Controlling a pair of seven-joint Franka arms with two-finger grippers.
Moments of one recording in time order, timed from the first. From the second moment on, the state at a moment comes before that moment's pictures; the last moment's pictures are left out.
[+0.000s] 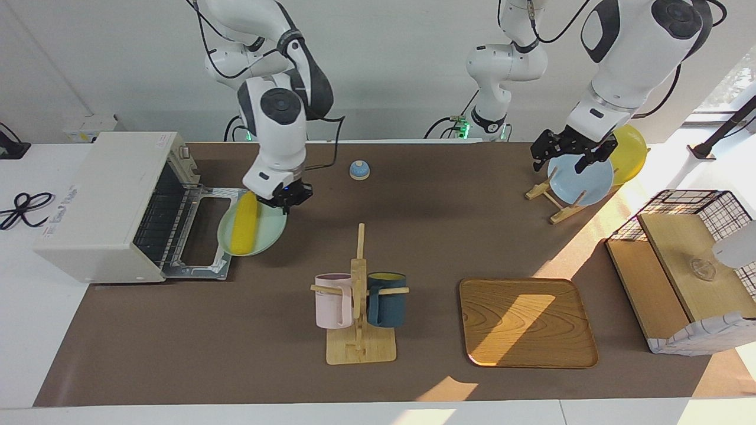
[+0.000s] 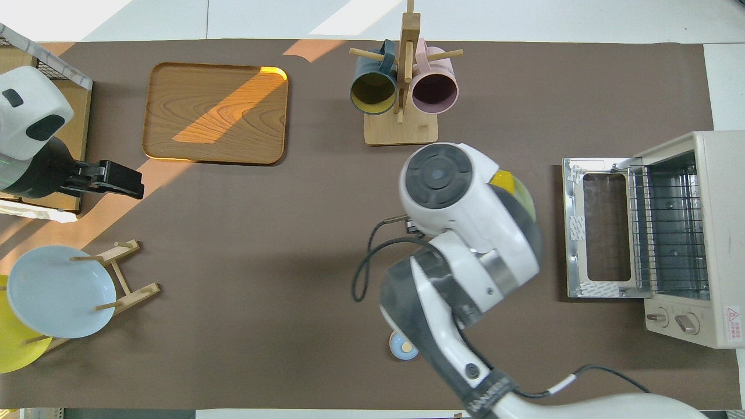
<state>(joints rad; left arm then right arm) -0.14 -0.02 -0.02 -1.66 -0.05 1.59 -0.03 0.55 0.27 0.05 -1.75 -0.15 1.85 0.56</state>
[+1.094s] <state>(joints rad) -0.14 -0.02 -0.02 -1.66 -0.05 1.59 -0.03 0.42 0.38 0.04 -1.59 -0.09 1.86 0.58</state>
